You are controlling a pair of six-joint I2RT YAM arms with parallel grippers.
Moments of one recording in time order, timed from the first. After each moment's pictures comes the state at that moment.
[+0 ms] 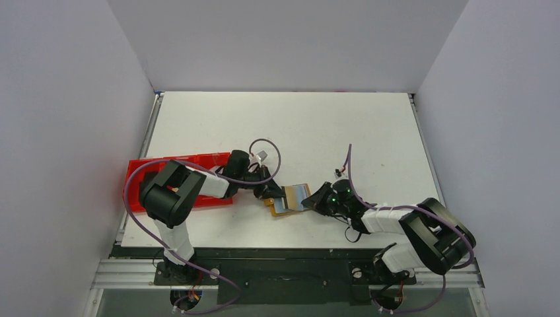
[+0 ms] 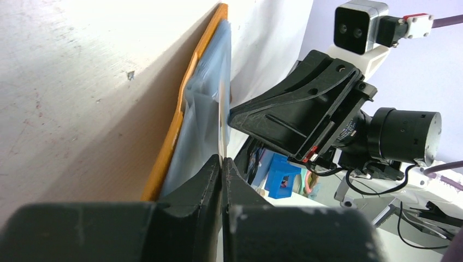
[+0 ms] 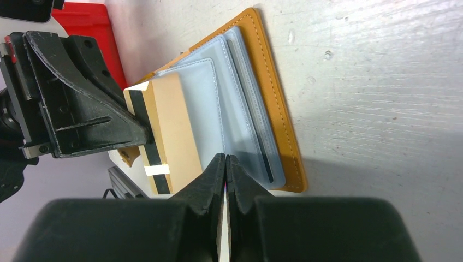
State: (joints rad) left arm -0.50 1.83 0.71 0.47 0.82 -1.07; right arm 0.60 1.39 0.29 0.50 -0.18 1.12
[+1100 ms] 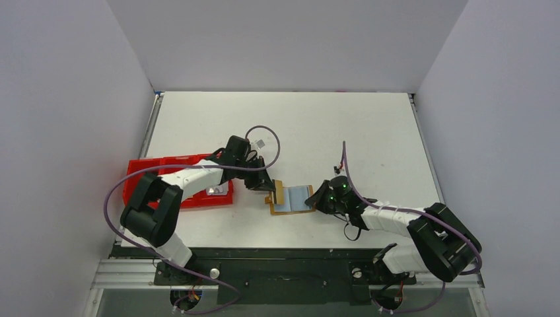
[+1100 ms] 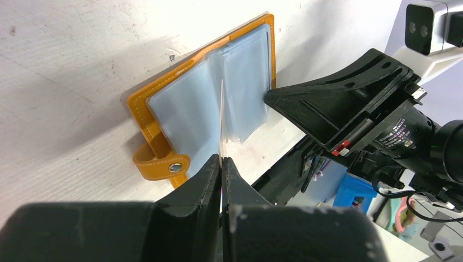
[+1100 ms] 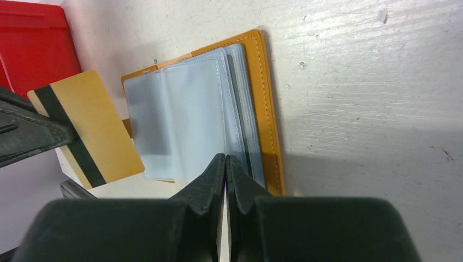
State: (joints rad) left arm -0.50 1.64 0.92 -0.22 0.57 -0.71; right arm 0.63 1.33 0.37 0.25 -0.07 1.01
